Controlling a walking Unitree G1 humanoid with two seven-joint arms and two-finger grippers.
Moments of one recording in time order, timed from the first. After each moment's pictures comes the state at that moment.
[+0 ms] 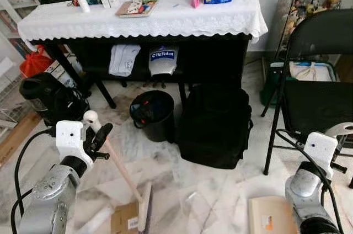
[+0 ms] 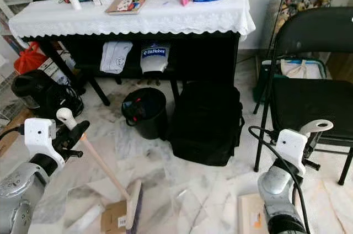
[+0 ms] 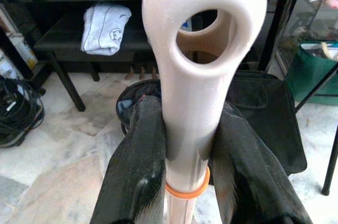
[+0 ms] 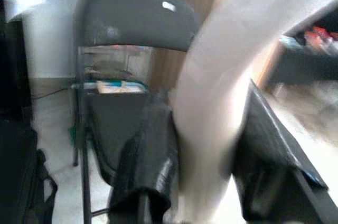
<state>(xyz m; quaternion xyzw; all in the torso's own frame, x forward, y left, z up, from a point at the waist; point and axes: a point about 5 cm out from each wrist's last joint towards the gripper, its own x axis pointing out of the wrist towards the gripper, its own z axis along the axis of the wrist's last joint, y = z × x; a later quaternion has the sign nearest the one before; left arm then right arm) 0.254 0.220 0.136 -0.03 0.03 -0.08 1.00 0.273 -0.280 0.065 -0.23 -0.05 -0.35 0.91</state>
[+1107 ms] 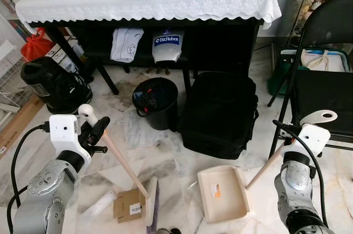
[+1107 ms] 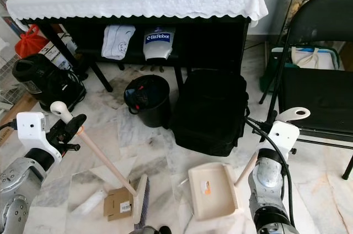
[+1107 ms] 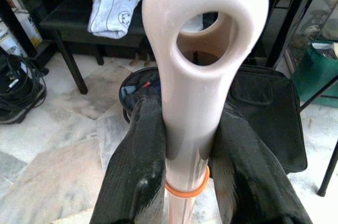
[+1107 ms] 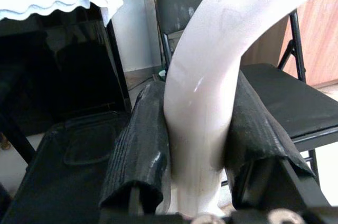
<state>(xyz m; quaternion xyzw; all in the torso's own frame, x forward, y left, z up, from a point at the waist) 0.255 0.218 0.147 -0.05 0.02 -0.07 1.00 0.296 -0.256 0.076 -0.04 -0.08 -0.24 0.97</state>
